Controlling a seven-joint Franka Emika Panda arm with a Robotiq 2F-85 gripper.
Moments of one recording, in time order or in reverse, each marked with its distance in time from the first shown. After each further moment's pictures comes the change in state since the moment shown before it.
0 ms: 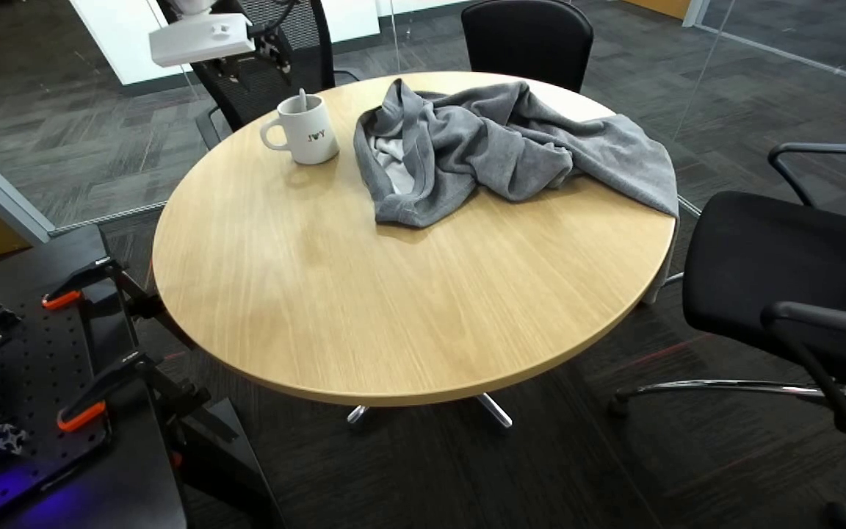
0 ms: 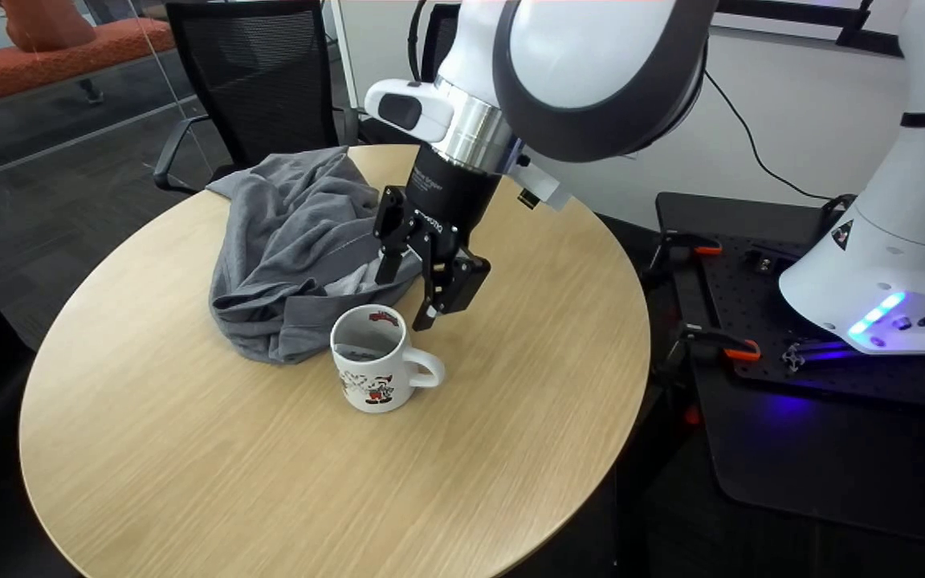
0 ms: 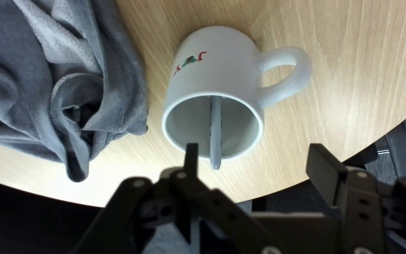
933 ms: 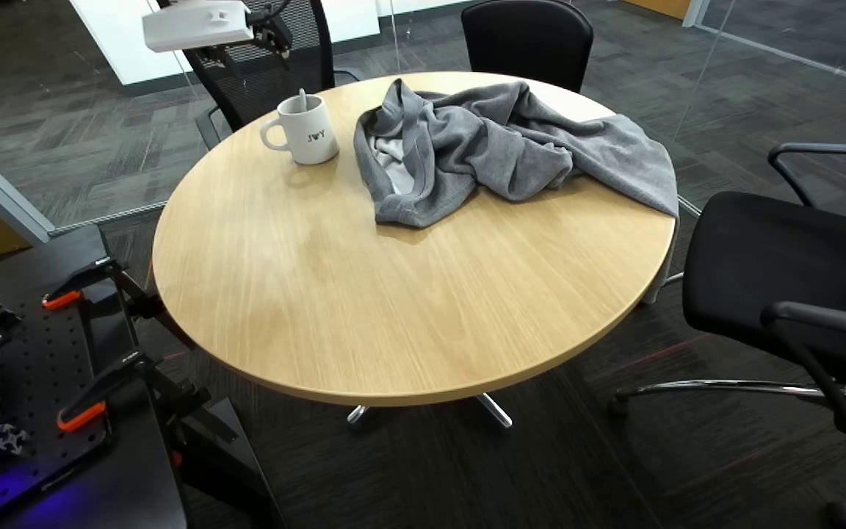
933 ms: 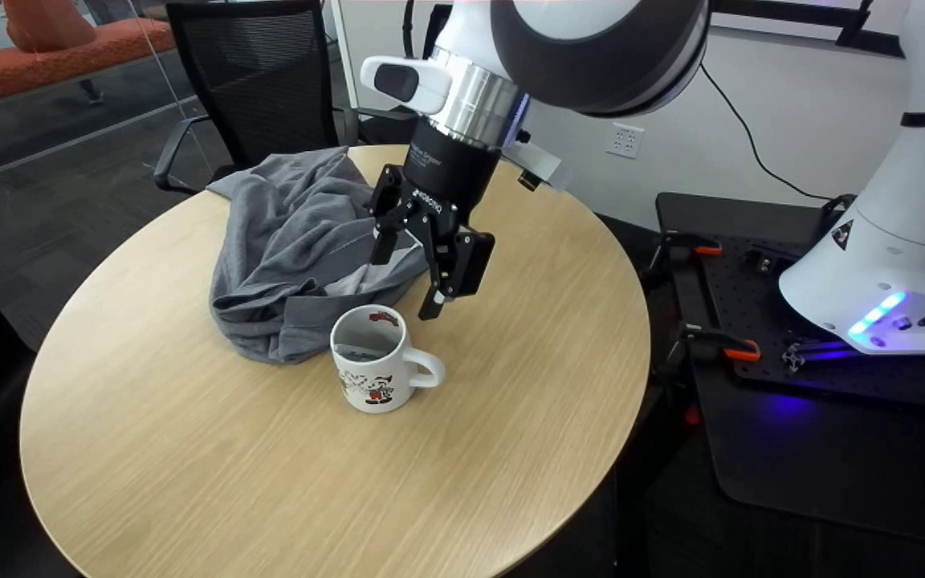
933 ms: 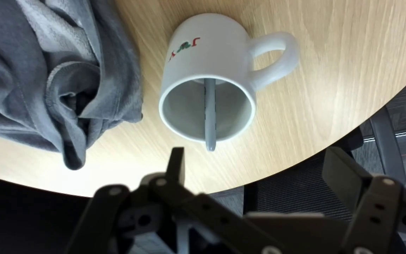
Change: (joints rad) arm -0.022 -0.050 -0.001 -0.001 0.000 -0.074 -0.008
